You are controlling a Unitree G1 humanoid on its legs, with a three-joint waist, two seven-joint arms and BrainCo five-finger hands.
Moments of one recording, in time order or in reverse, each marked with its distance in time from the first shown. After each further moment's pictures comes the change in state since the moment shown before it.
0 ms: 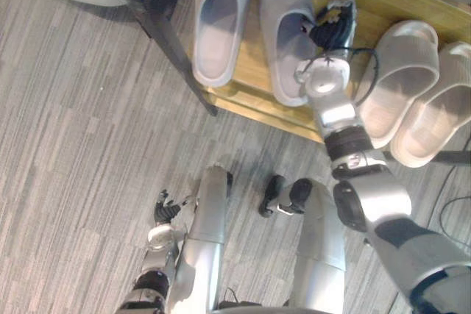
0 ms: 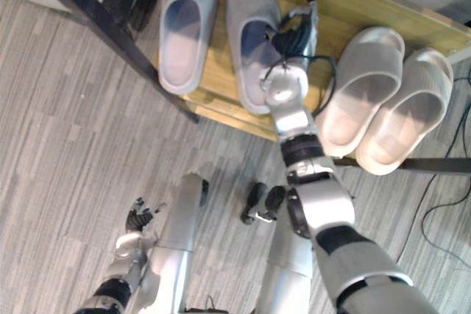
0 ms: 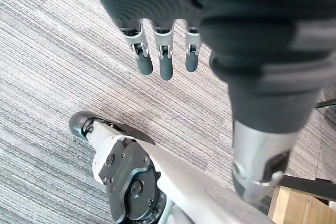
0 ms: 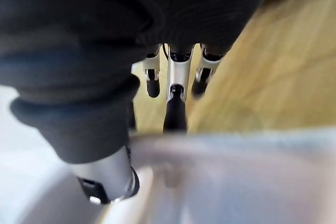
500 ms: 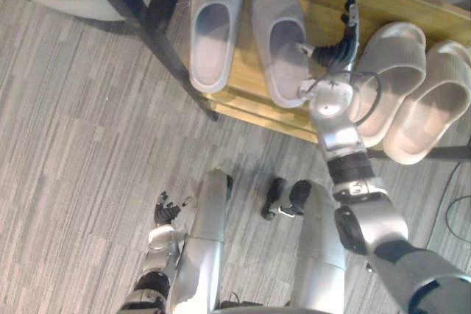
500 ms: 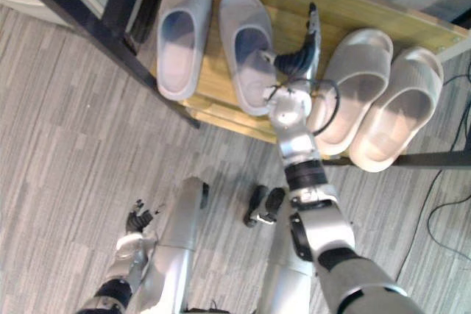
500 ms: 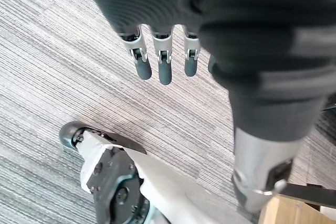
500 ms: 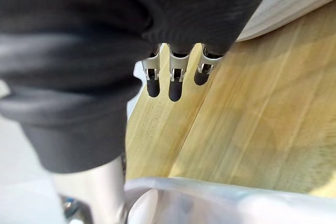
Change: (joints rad) left arm 0.002 -0.012 0.024 0.000 0.001 0.005 0.006; right arm 0.220 0.005 0.012 -0.226 -0.001 -0.022 0.054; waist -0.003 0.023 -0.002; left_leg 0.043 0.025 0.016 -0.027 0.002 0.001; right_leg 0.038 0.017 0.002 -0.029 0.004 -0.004
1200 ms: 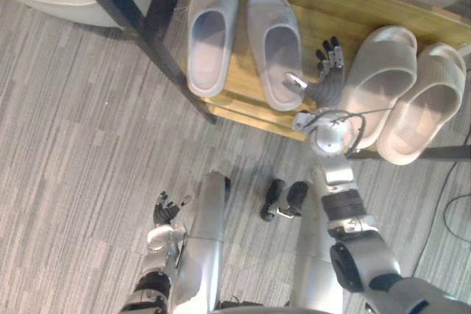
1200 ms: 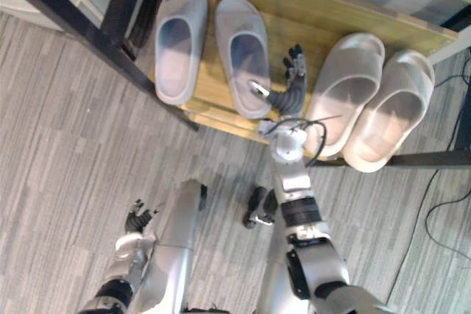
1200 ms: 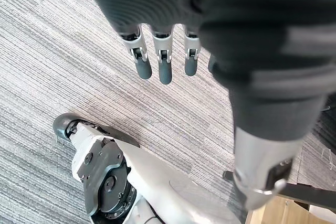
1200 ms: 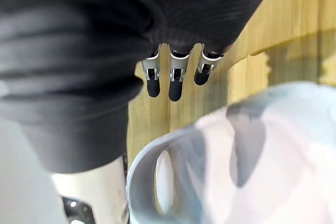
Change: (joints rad) left arm -0.001 -0.018 0.059 -0.007 0.020 0.003 -0.043; right arm 0.218 0.094 0.040 -0.115 0.417 -0.206 0.201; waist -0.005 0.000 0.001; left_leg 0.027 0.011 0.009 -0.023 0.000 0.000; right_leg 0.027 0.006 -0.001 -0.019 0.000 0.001
